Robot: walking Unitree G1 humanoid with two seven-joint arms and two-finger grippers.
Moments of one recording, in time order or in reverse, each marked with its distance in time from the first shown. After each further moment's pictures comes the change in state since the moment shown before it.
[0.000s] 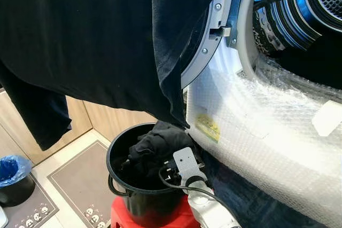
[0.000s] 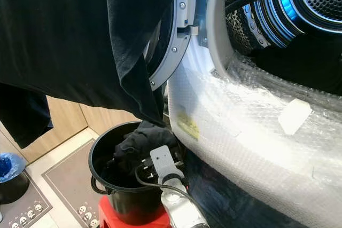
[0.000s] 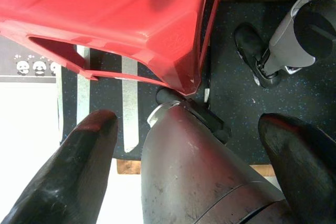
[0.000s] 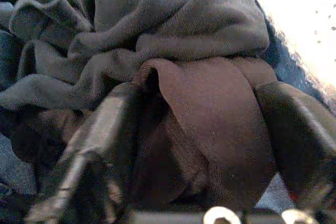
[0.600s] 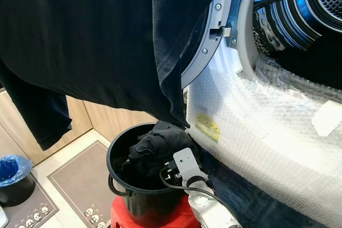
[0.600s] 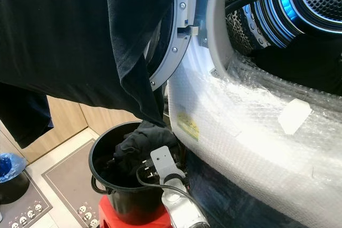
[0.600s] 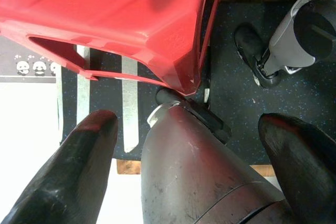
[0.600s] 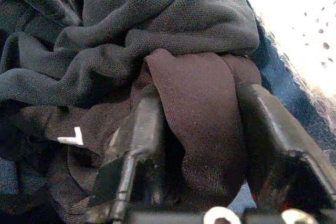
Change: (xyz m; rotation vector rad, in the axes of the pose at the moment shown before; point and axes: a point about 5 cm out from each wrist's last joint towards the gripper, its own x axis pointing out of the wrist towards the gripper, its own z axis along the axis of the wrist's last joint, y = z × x) left arm 0.000 0.000 0.000 0.000 -0.001 -0.001; right arm 0.002 -0.003 0.000 -0.038 0.004 -0.027
